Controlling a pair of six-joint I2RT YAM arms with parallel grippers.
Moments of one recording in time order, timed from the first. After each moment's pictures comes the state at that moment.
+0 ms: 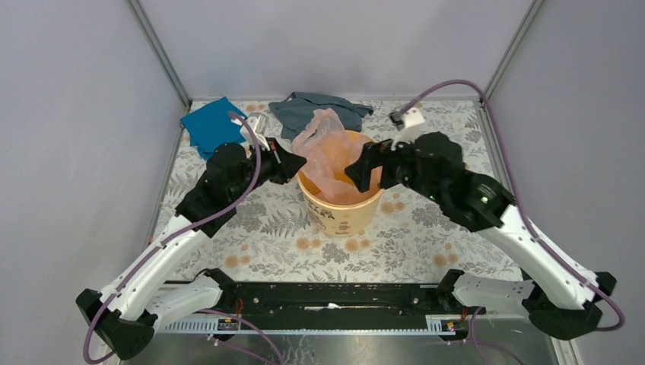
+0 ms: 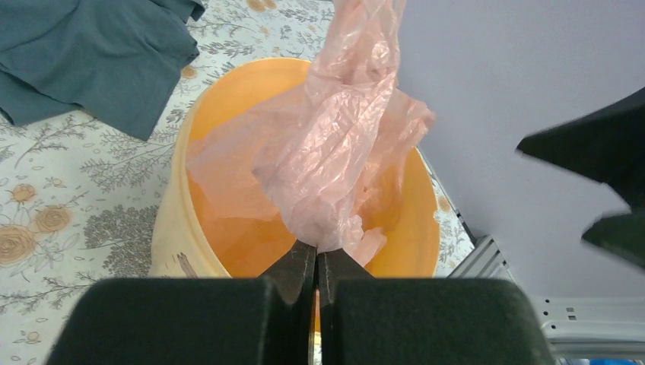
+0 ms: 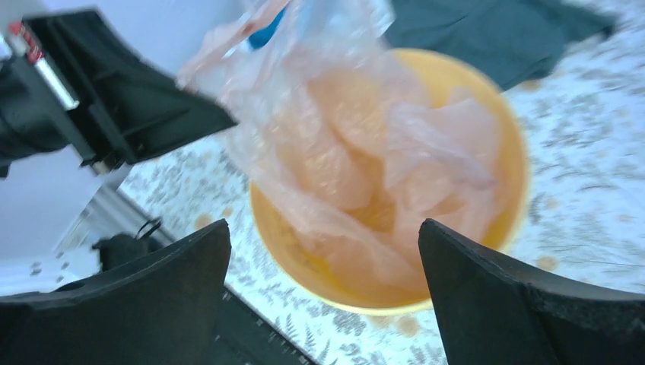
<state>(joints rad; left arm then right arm) -0.61 0.95 1.02 -0.25 0.12 -0.56 0.86 1.09 1.38 -0.66 0.10 0.41</state>
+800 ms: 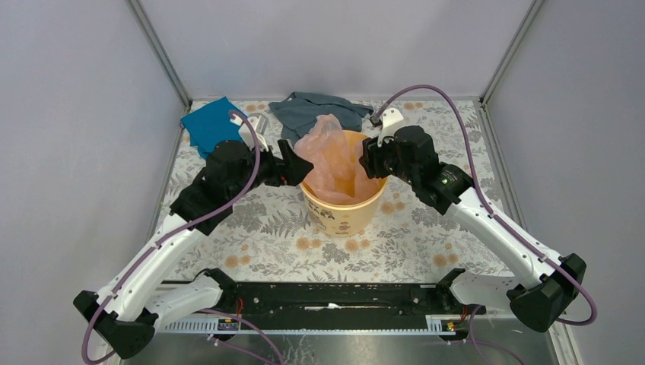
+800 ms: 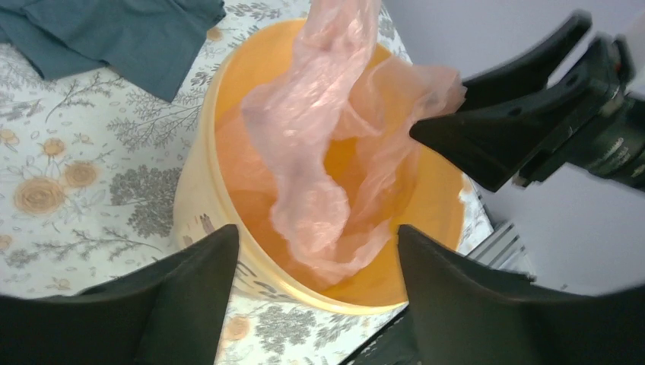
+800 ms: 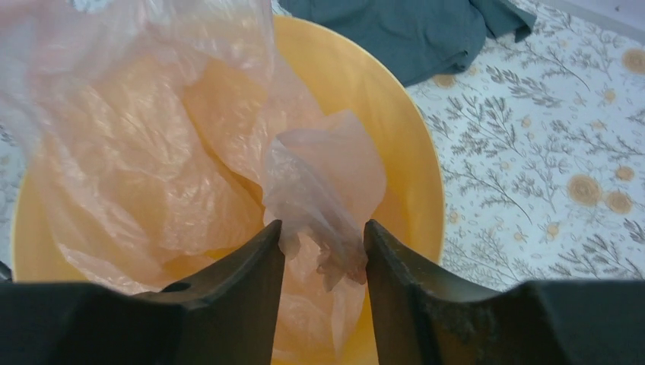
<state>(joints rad) -0.61 0.94 1.05 -0.40 0.10 -0.57 0.67 1.19 1.17 -0.45 0.08 0.11</state>
